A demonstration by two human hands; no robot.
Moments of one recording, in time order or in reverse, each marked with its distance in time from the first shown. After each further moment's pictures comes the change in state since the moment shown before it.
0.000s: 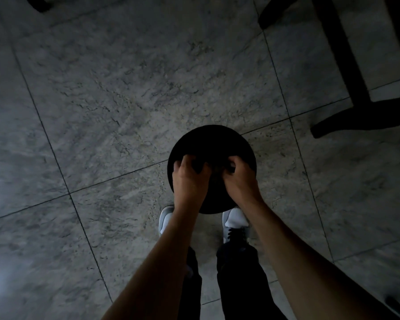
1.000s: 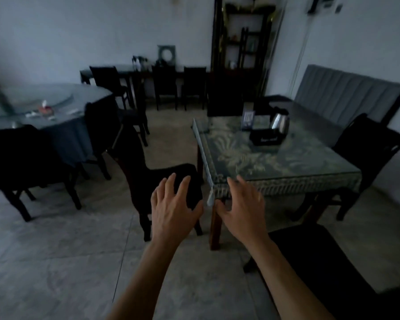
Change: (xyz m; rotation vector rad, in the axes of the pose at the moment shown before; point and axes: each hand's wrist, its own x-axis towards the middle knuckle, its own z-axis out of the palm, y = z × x) left_hand -0.331 0.404 -0.524 0.326 0.972 0.743; right_hand -0.468 -0.479 -0.349 -0.525 0.689 -1.088
